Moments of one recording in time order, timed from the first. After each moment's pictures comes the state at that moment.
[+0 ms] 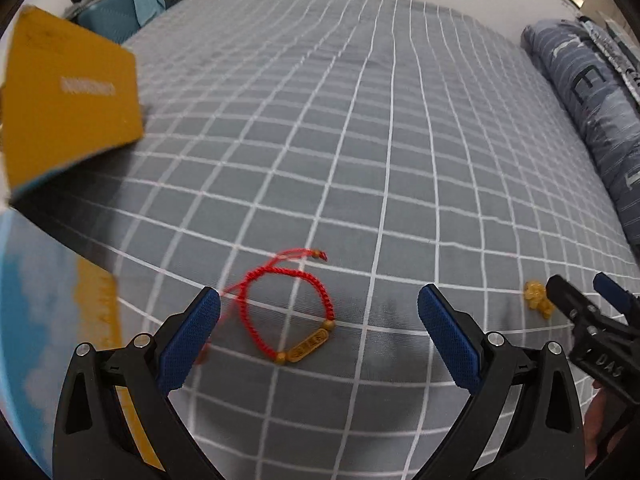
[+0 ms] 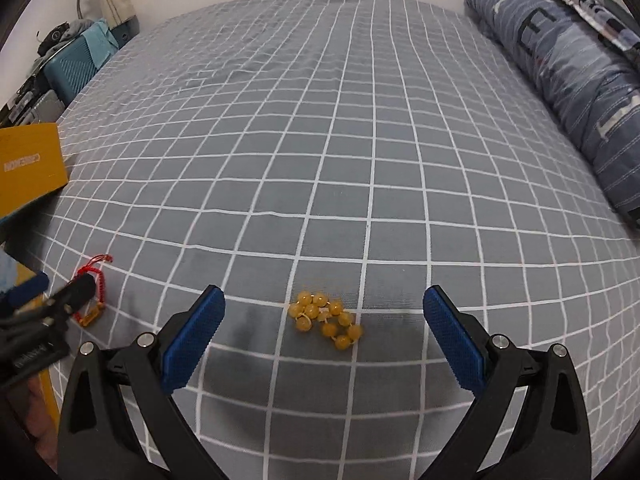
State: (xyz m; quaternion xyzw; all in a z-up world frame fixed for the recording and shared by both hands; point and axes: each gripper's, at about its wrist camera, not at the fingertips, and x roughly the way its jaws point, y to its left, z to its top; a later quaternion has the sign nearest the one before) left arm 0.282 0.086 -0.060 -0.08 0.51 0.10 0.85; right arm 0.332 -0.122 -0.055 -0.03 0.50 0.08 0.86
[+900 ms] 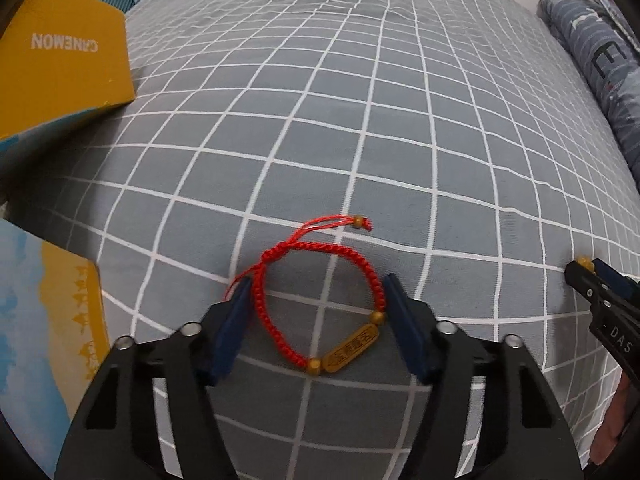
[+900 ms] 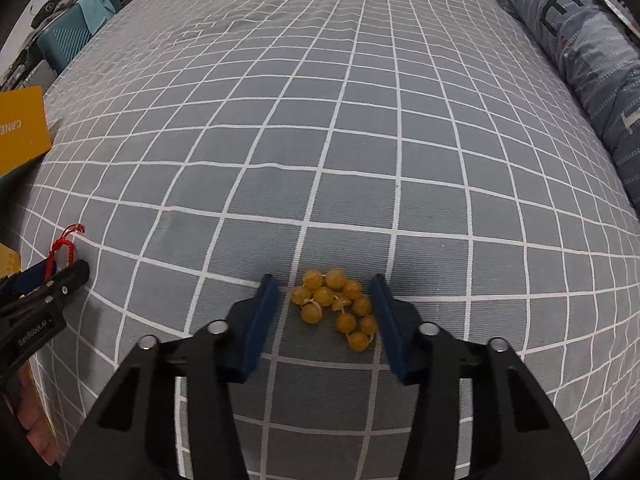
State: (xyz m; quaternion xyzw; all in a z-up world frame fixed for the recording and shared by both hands) left arm 0.292 0.109 -0.099 -0.07 0.56 0.12 0.82; right arm 0.349 -0.107 -0.094 -0.06 0.55 0.09 0.83
